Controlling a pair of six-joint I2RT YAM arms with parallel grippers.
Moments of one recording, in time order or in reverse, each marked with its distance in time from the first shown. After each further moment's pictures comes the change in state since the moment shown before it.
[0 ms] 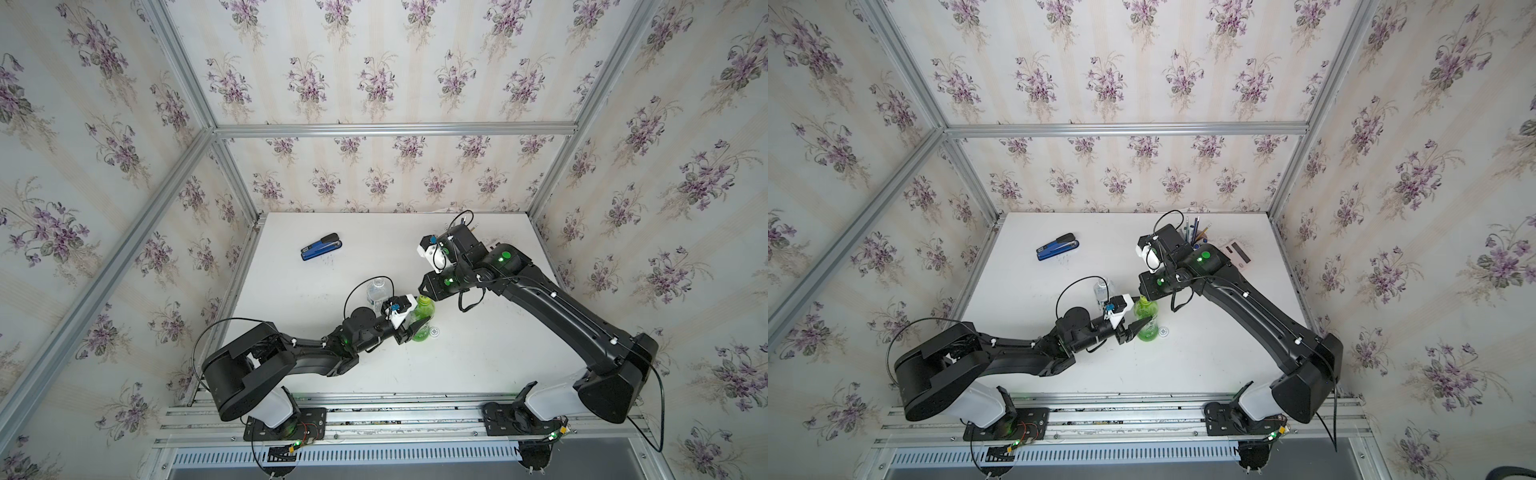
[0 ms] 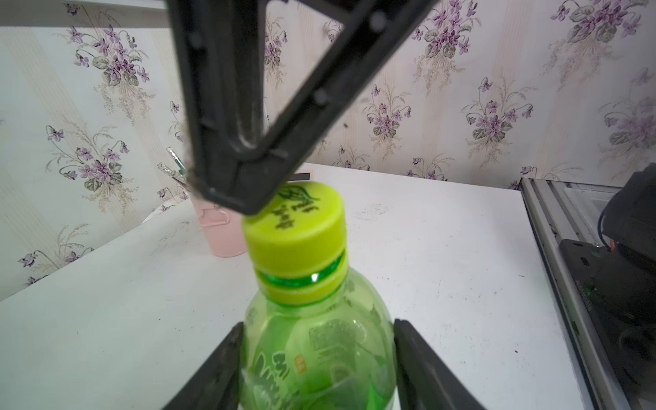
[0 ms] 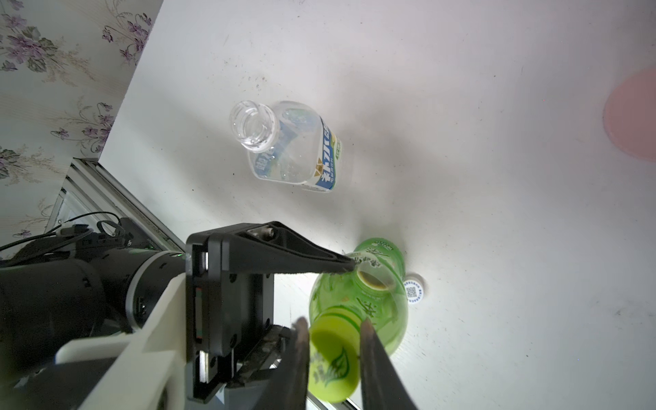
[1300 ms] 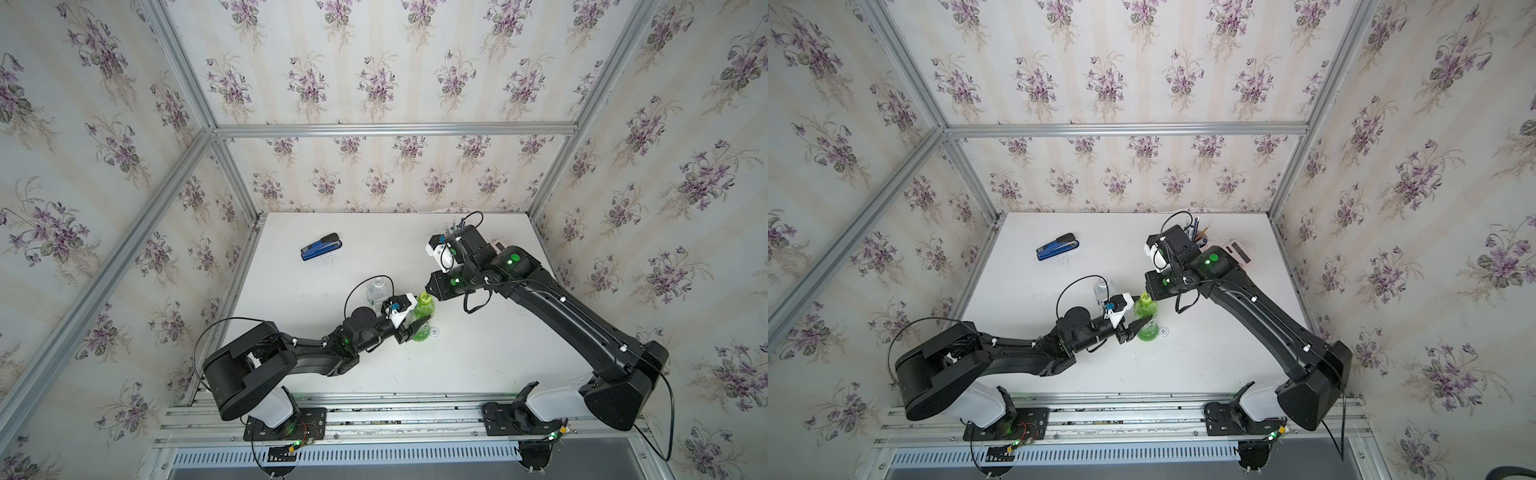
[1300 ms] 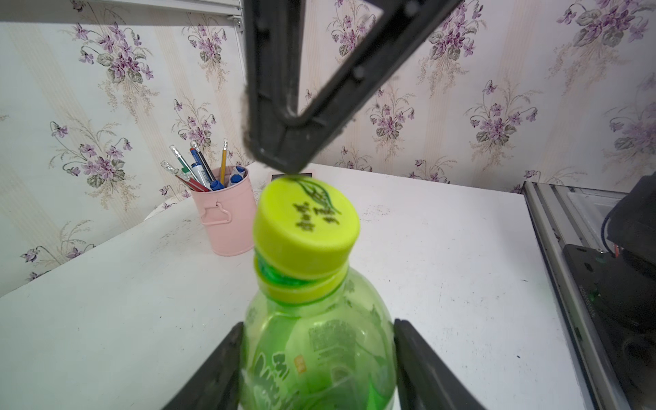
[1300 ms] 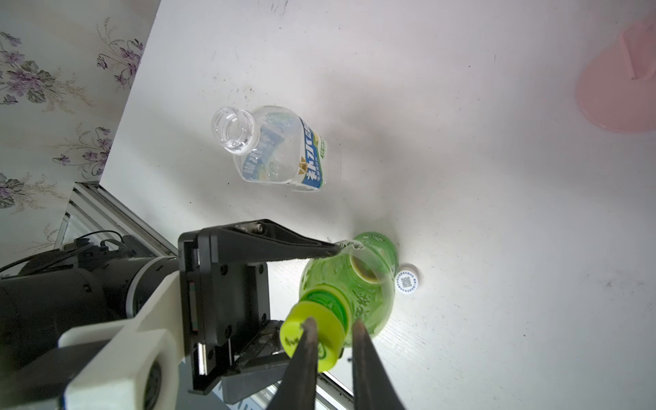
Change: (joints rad) left arm -0.001 0.004 0.004 0.001 -0.003 -0.011; right arm -0.017 -0.028 -0.017 -0.005 0.019 0.060
